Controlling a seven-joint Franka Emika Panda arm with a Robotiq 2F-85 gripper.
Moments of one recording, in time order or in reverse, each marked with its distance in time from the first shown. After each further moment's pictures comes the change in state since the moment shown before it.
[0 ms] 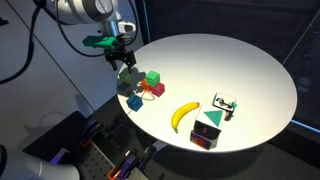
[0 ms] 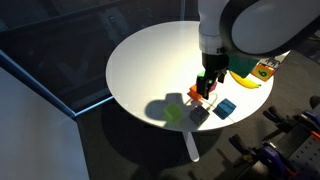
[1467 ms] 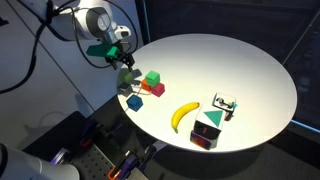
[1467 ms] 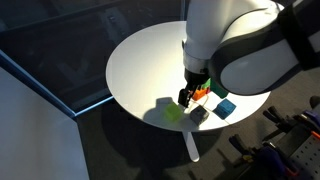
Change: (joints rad) arm 0.057 0.126 0.013 -0.004 -0.051 0.327 0.002
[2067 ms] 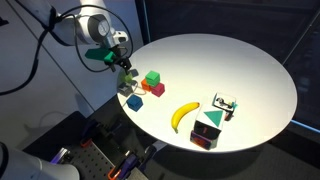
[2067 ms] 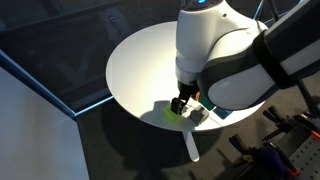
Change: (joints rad) arm 0.070 0.083 -0.023 0.043 0.000 0.020 0.115
